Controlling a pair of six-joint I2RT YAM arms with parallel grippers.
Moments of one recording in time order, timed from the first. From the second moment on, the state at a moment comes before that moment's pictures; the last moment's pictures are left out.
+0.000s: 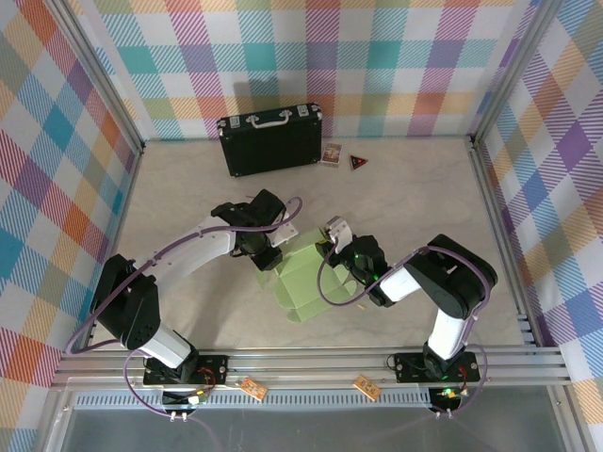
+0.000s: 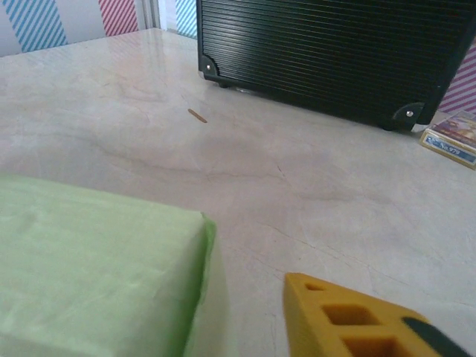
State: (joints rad) left arm -0.65 1.54 1.18 -0.92 0.04 0.29; right arm 0.69 1.77 0.45 1.11 0.01 -0.06
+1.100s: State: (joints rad) left arm -0.65 1.56 1.18 -0.93 0.01 0.33; right arm 0.69 1.32 0.51 0.41 -0.20 -0.12
